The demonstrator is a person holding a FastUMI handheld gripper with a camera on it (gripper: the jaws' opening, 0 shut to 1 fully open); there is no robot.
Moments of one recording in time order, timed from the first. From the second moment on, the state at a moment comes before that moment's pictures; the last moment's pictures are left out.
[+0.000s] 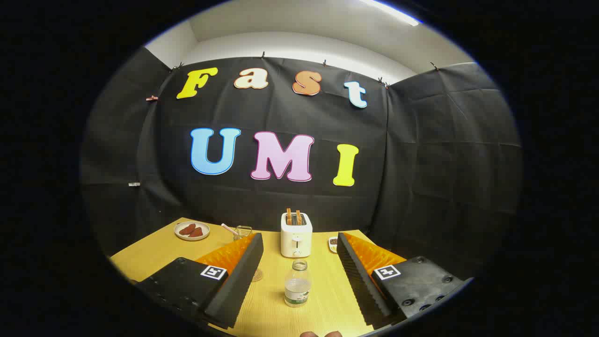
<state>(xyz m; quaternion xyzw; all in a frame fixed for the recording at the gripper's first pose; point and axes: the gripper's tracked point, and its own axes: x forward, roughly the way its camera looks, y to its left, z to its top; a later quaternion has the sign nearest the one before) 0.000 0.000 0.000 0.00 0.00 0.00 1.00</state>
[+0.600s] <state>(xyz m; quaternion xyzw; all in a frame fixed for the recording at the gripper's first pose) 0.020 -0.001 -0.011 0.01 0.02 0.02 1.00</state>
